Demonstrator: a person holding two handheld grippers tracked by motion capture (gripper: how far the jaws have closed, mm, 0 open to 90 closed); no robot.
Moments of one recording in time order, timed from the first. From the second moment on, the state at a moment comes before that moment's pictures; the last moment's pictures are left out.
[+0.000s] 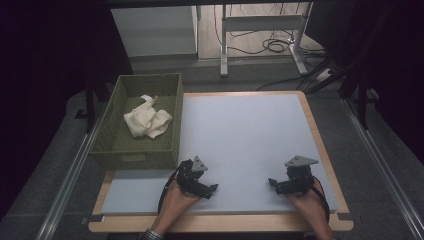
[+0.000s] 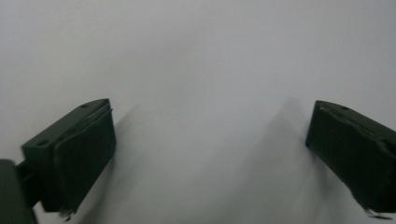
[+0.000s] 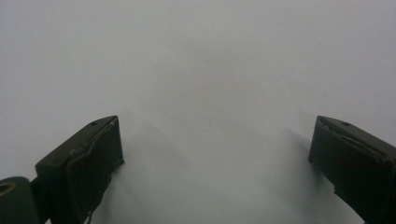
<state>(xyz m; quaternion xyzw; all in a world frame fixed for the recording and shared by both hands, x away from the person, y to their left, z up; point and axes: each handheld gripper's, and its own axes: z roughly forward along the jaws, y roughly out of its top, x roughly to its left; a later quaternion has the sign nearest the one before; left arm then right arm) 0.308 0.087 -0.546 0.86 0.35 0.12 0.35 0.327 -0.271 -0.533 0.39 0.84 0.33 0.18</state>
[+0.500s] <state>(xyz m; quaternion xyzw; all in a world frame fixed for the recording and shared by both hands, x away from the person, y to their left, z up) 0.308 0.078 -0.534 0.87 0.32 0.11 0.36 0.327 -0.271 -0.533 0.39 0.84 0.33 0.18</state>
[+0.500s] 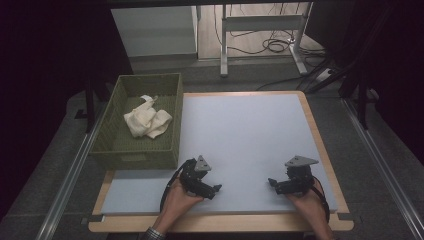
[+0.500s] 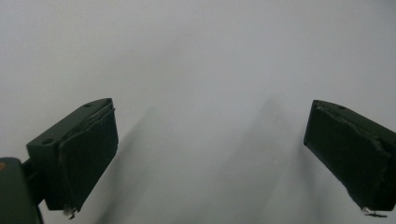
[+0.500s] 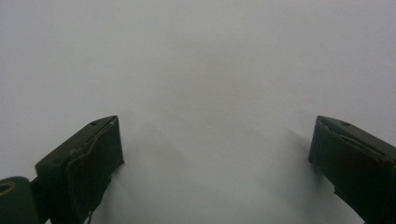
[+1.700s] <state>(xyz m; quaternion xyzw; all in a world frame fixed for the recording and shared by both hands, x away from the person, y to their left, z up) 0.339 0.061 -0.468 0.87 0.30 0.09 0.37 0.327 -0.271 -0.533 0.39 0.84 0.33 0.18</state>
